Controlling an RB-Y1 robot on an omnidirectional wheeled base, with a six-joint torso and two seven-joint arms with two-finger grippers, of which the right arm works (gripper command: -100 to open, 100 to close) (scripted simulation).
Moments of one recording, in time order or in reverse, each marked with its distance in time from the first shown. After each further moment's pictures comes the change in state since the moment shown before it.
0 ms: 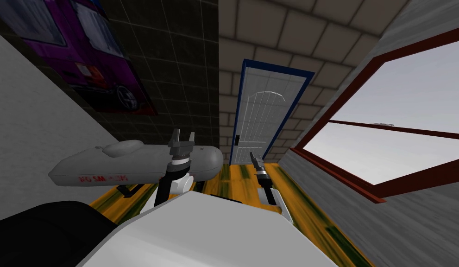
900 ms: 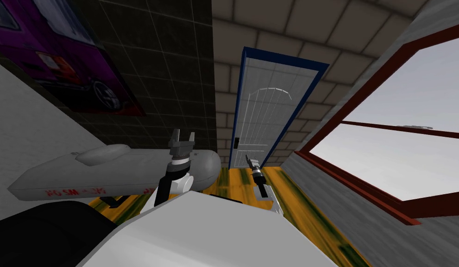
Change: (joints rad) arm -0.093 0.031 -0.003 0.191 0.119 0.042 0.160
